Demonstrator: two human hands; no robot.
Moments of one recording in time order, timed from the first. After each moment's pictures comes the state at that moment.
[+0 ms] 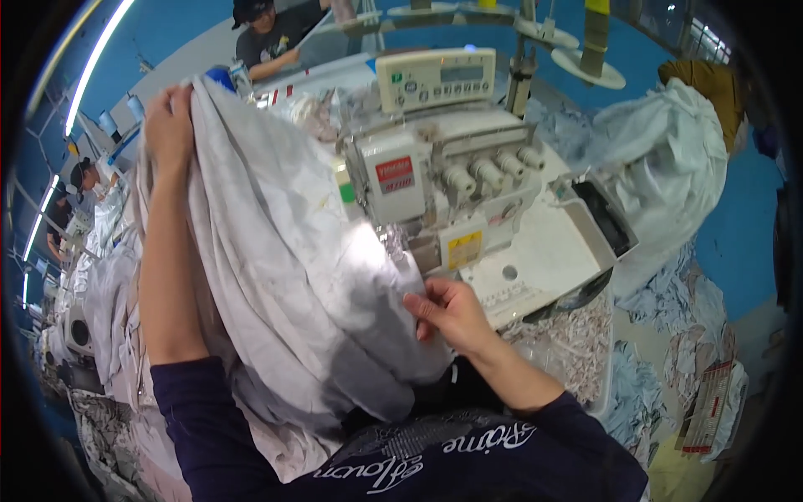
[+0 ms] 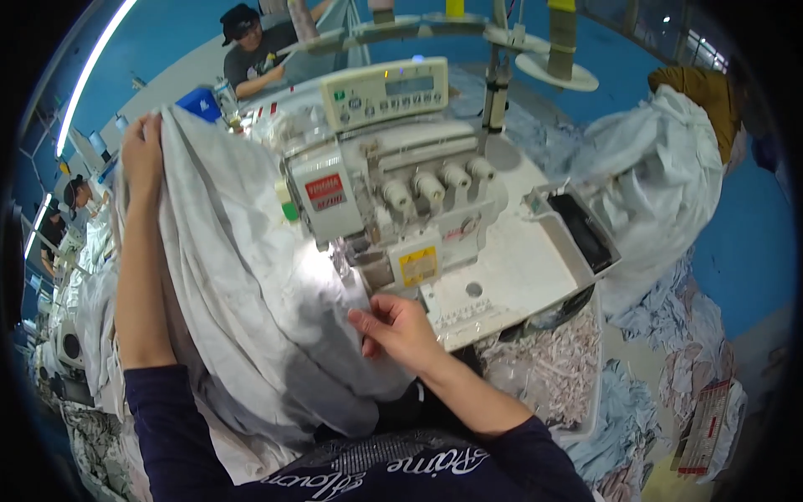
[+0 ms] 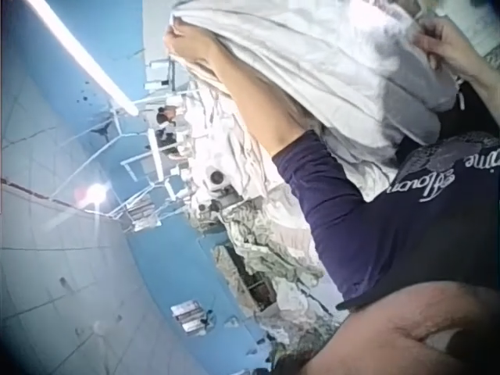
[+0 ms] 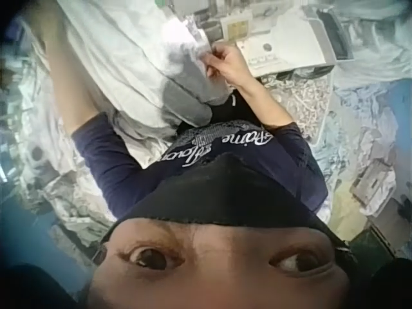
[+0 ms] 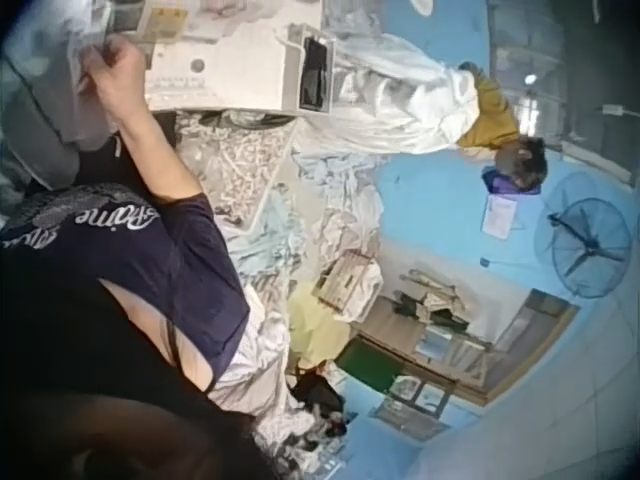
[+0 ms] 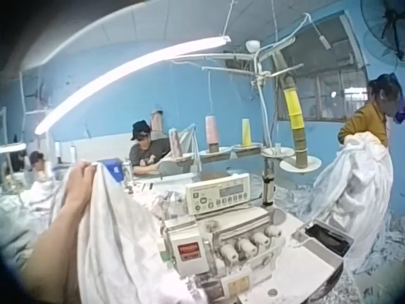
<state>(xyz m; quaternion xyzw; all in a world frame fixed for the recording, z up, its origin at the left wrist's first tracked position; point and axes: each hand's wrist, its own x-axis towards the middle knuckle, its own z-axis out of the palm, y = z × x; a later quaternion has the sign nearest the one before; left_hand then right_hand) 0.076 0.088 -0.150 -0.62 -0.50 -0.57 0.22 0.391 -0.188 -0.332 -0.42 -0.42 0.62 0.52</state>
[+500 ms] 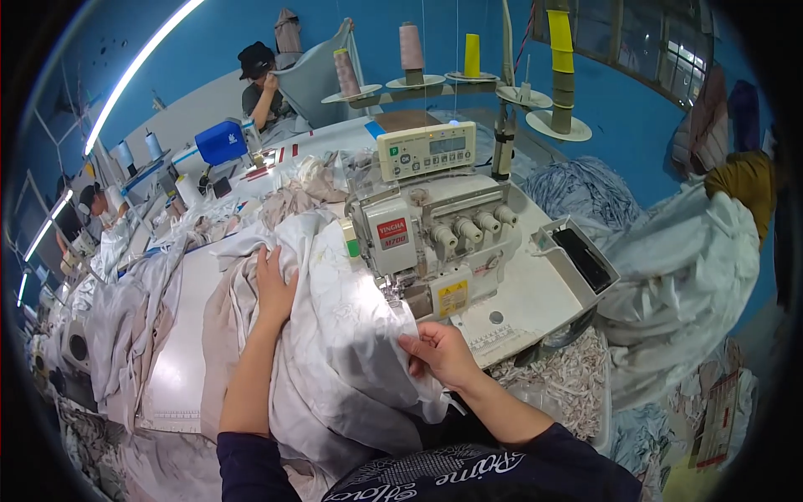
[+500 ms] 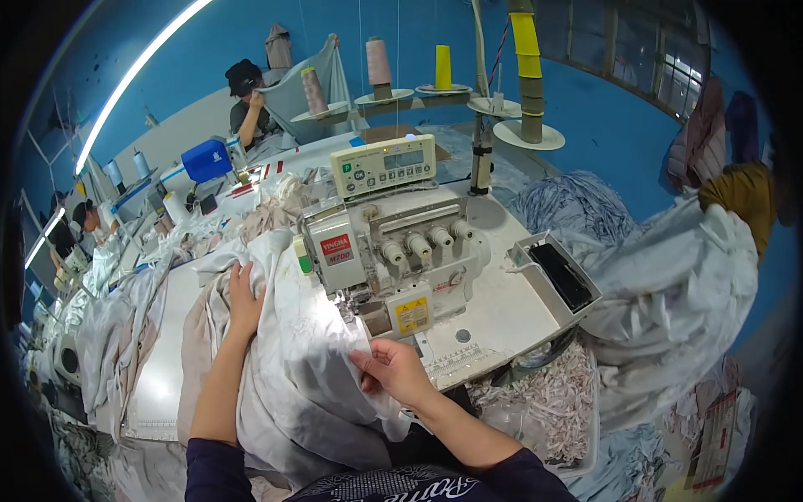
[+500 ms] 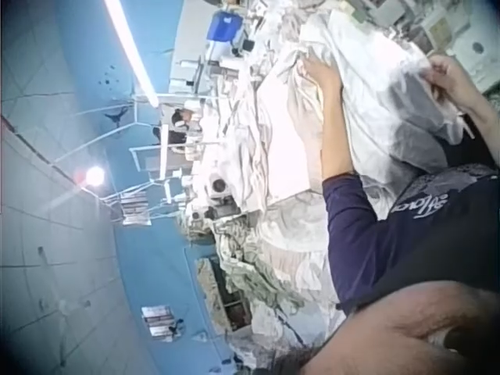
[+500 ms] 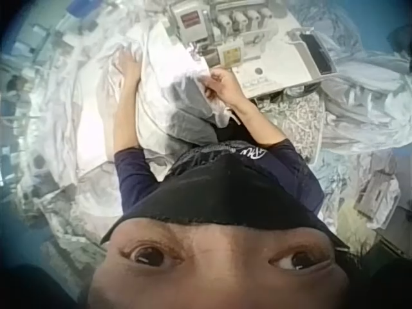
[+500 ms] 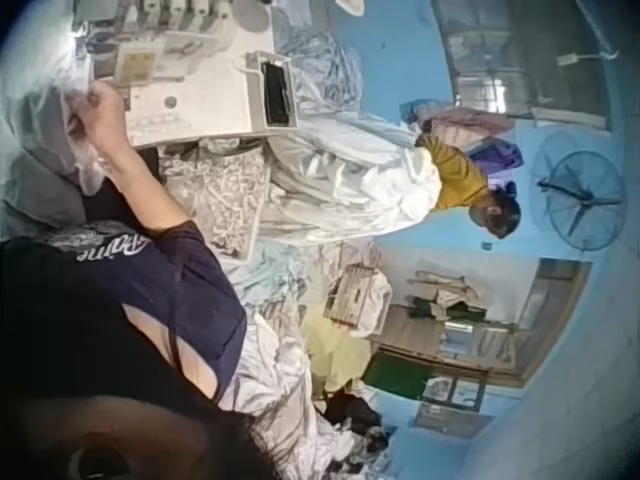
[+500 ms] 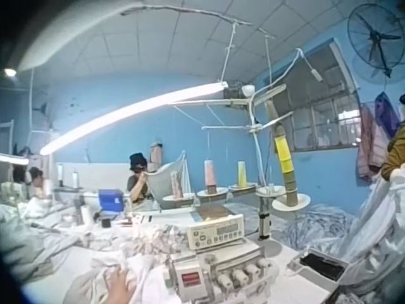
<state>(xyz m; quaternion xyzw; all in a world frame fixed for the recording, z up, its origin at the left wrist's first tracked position) 0.114 0.010 -0.365 -0.74 -0.55 -0.38 0.01 0.388 -0.196 -0.328 -0.40 -0.40 0.62 0.54</state>
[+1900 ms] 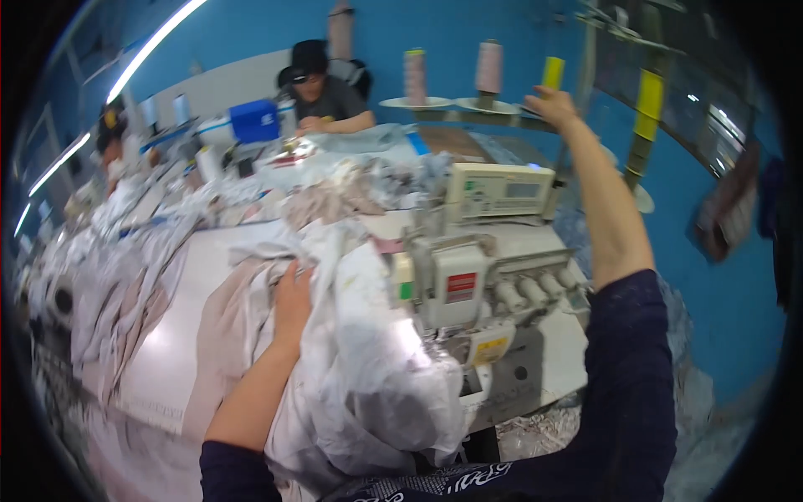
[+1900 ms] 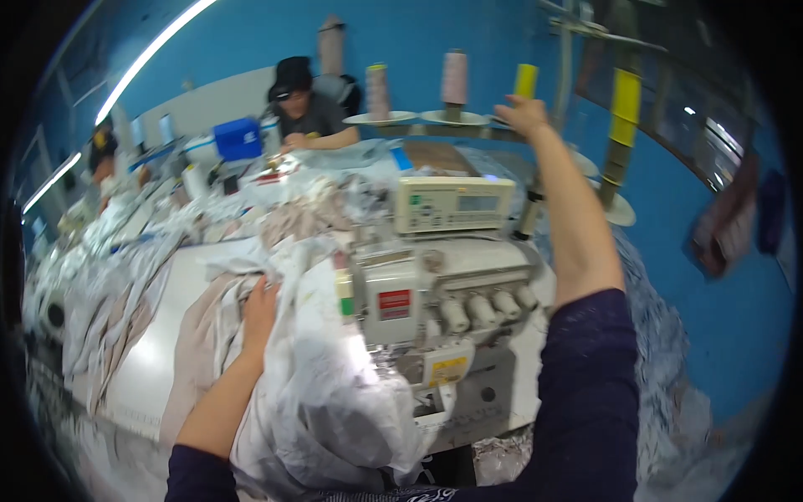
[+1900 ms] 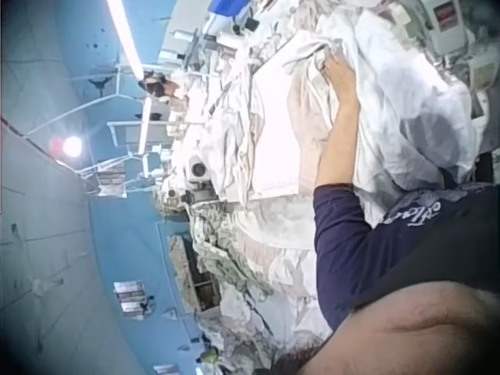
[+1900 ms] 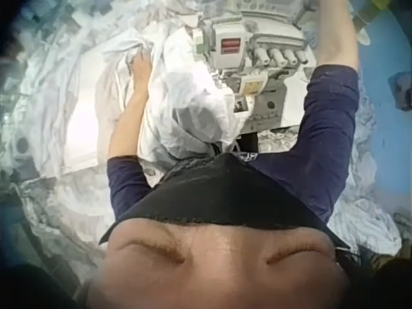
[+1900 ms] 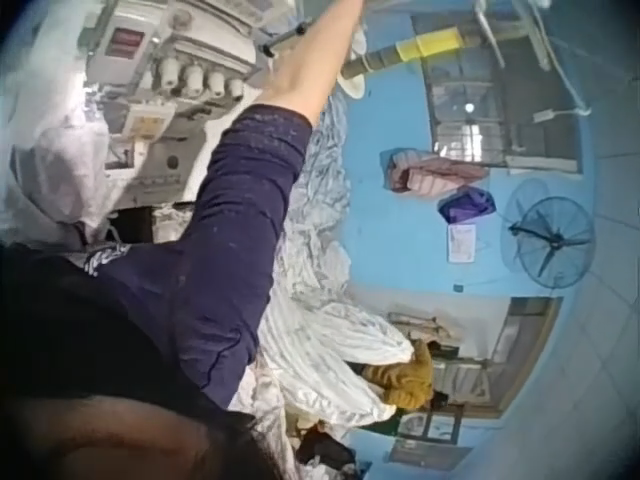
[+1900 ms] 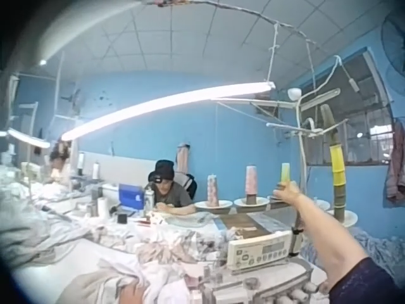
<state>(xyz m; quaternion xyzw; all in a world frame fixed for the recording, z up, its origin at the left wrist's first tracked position) 0.102 0.006 -0.388 -0.69 -0.61 -0.38 0.00 0.597 0.206 -0.097 -0.67 -0.64 -0.09 0.37</state>
